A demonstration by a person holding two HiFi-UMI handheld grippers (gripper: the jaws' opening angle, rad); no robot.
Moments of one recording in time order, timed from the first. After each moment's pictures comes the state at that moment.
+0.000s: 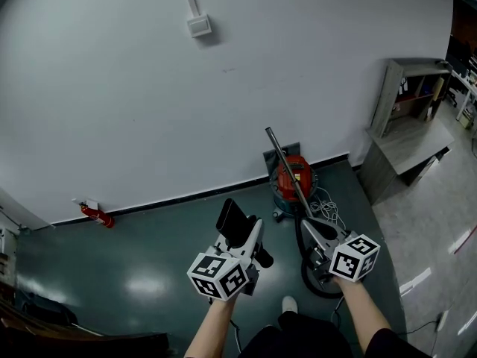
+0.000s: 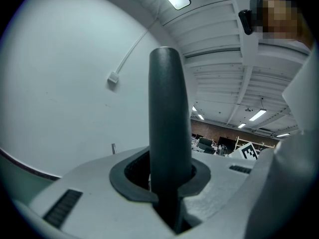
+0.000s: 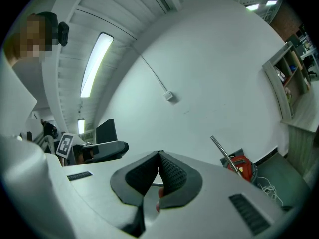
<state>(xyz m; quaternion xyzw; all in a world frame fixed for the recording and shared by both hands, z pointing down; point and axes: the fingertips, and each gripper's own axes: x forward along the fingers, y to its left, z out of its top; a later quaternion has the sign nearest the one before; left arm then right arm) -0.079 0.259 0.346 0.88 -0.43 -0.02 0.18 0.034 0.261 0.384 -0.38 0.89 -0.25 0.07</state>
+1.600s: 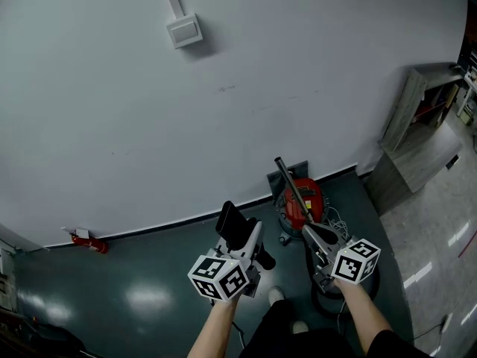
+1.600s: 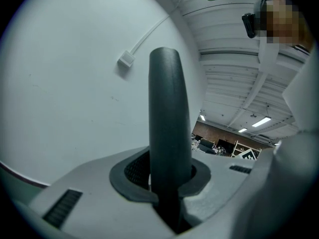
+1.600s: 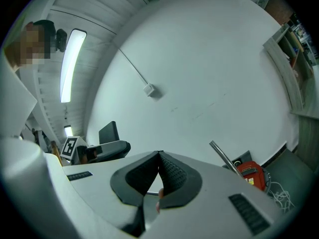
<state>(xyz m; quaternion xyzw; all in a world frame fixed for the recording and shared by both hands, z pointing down) -0.125 0.004 0.382 0.88 -0.41 -0.02 0.22 -0.008 0.021 0.424 -0.40 0.87 -0.29 0.08</state>
